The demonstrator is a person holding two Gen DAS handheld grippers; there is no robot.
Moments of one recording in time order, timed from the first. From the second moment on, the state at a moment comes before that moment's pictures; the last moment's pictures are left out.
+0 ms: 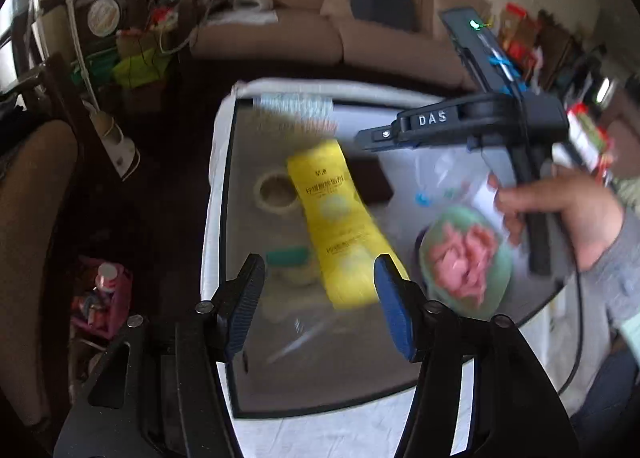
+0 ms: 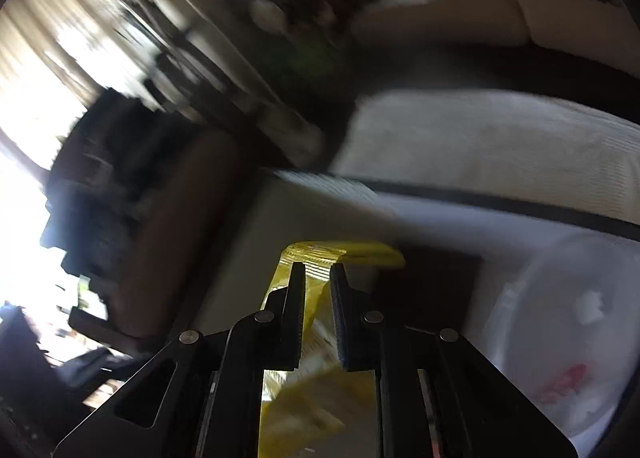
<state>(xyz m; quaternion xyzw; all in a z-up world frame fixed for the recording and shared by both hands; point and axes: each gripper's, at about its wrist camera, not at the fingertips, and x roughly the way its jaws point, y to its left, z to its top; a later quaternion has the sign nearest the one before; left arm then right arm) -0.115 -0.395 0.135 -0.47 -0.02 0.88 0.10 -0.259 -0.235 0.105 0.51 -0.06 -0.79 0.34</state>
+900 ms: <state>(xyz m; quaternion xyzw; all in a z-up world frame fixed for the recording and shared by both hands) -0.062 -0.338 0.144 -0.42 -0.02 0.90 0.07 -0.163 -0.127 0.145 0.49 -0.09 -0.78 0.38</state>
